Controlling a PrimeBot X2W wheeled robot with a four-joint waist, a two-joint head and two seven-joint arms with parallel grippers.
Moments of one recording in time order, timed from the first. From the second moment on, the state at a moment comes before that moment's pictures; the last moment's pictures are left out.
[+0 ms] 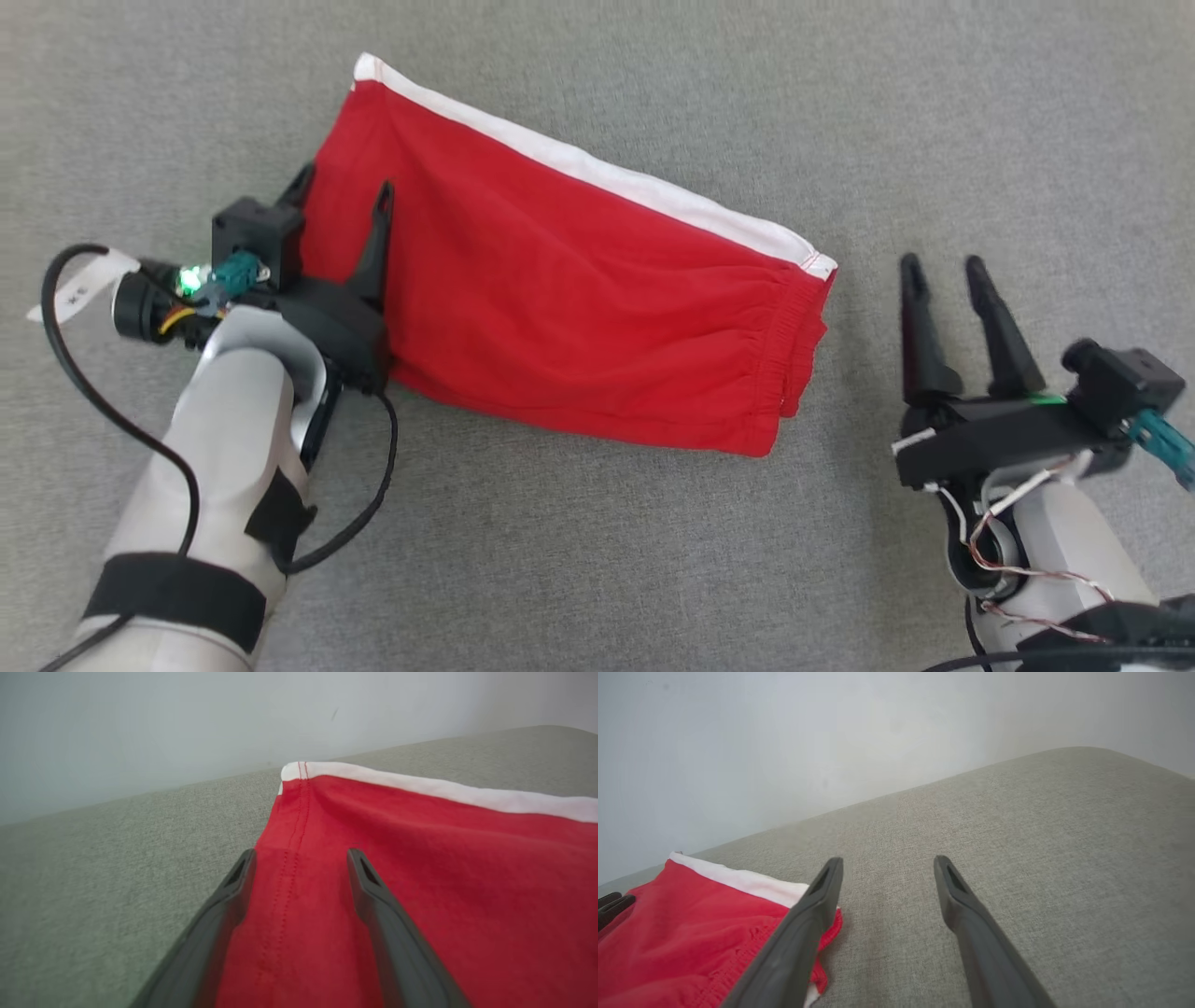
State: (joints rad) left arm -1.02 0.09 -0.24 0.90 -0.07 -0.03 -0.26; right arm -0.46 -0.22 0.28 0.27 0.50 0.13 -0.26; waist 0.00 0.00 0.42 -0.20
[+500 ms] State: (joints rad) left arm -0.98 0.10 -0.20 1.03 -0.12 -0.04 -0.26; right arm -0.37 -0.17 0.18 0.25 0.41 0.13 -0.26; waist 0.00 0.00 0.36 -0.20
